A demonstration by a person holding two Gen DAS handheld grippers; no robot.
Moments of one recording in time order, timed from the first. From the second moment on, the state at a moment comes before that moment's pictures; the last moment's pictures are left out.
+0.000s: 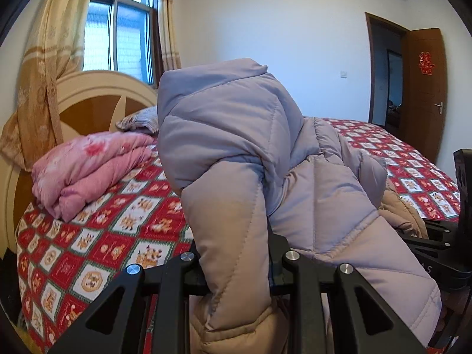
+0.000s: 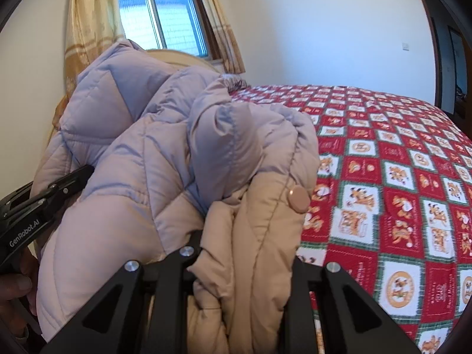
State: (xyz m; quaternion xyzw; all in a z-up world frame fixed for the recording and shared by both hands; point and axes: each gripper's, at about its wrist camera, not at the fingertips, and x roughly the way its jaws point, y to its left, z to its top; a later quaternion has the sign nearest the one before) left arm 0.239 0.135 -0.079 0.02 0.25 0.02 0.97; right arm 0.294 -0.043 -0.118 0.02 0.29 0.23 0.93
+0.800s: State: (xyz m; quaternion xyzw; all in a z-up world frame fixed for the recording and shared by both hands) left arm 0.260 0.172 -0.134 0.01 0.29 0.05 0.95; right arm 0.312 -0.009 -0.152 0.00 0.34 0.23 0.91
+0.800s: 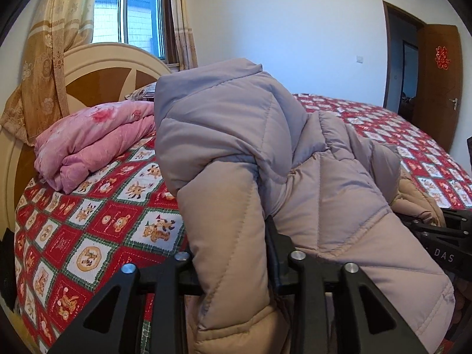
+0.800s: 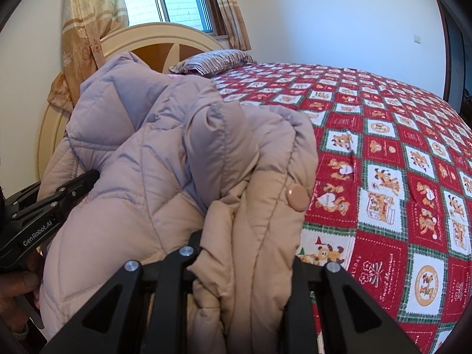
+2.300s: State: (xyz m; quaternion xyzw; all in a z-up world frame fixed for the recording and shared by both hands) left arm 0.273 0.209 -0.179 -0.04 0.31 0.10 0.94; right arm 0.332 -0.026 -0.193 0.05 0.37 0.19 0.91
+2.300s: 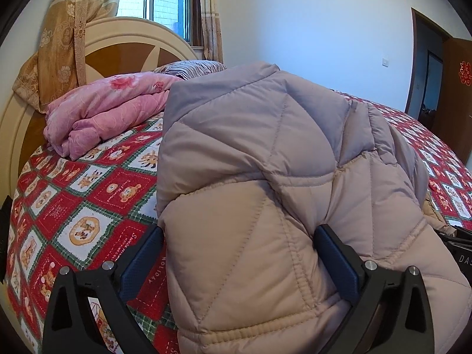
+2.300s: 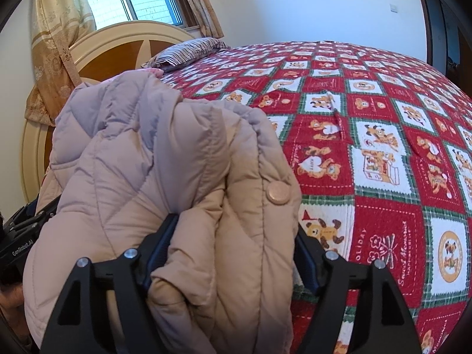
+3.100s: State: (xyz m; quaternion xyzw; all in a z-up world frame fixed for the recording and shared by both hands) left arm 0.187 0.198 -0.089 -0.04 0.25 0.12 0.96; right arm 0.274 -0.031 -0.118 0.01 0.32 0.17 0.93
